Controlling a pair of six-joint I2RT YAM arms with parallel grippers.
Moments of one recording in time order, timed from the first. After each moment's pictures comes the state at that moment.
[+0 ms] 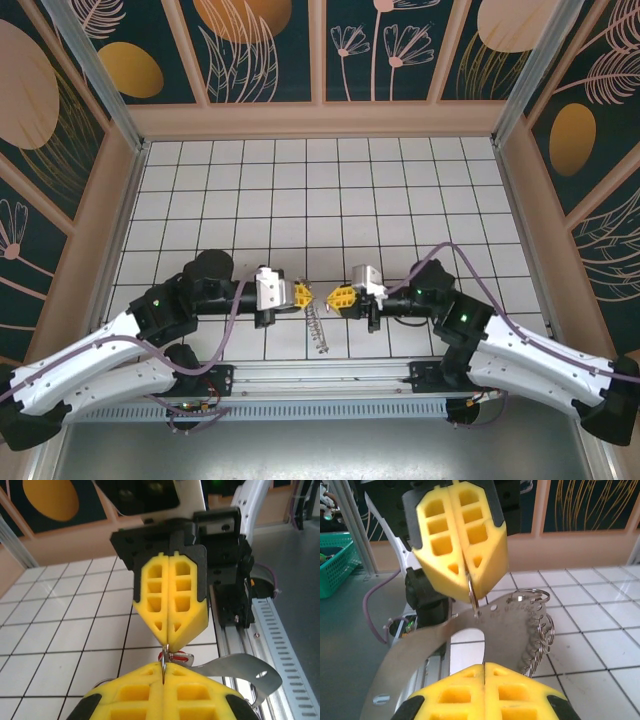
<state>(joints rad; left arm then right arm) -1.01 0.74 0.76 -0.33 0.43 0.32 1.03 0.66 0.48 0.06 -0.49 -0.10</state>
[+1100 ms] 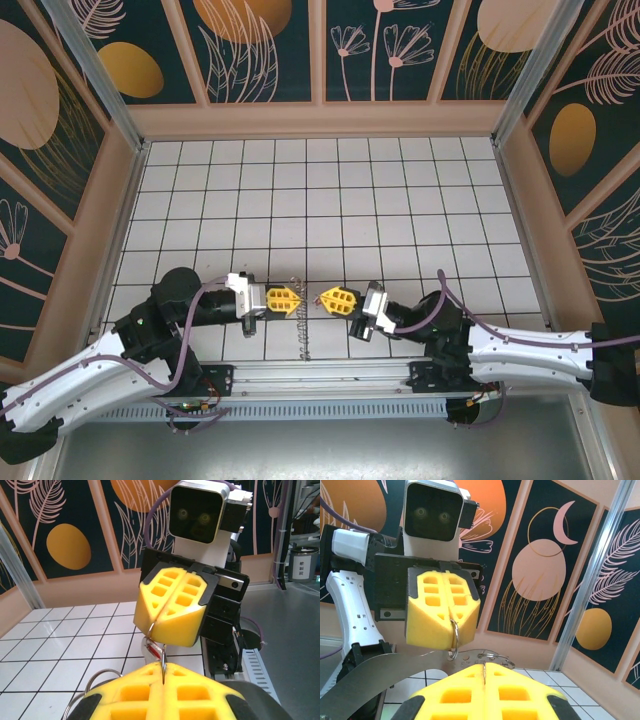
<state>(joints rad) -1.01 0.56 0.62 -0.13 0.46 0.16 1.32 0.74 0.31 0.74 -0.05 -0.29</state>
